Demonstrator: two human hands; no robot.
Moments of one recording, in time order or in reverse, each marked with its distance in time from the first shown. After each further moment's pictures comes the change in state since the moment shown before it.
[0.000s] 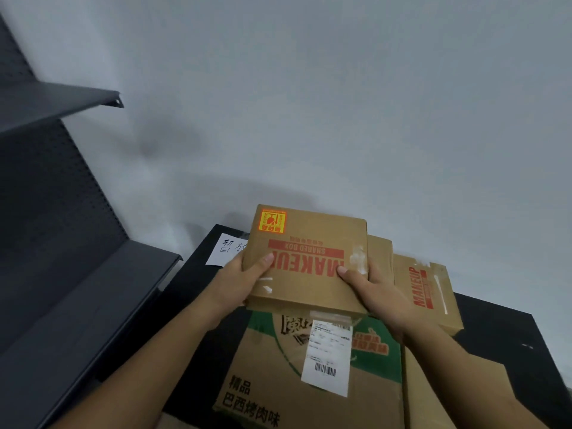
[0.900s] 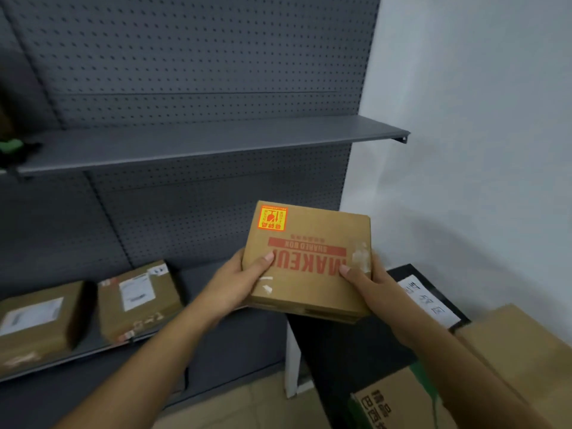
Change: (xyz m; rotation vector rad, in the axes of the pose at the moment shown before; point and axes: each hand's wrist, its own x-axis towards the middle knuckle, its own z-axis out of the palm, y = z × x) left_hand -0.282 -0.068 -0.129 -0.165 0.949 -0.083; right_hand -0.044 -0.113 0.246 -0.217 -0.722 -0.329
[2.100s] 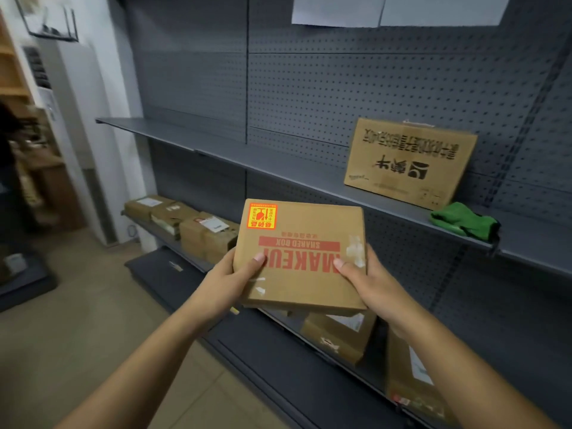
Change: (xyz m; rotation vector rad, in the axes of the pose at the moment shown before) left_hand -0.382 -0.150 -0.524 -0.171 1.007 -0.061; right_hand -0.153 -0.270 0.632 -0.197 -0.908 -0.568
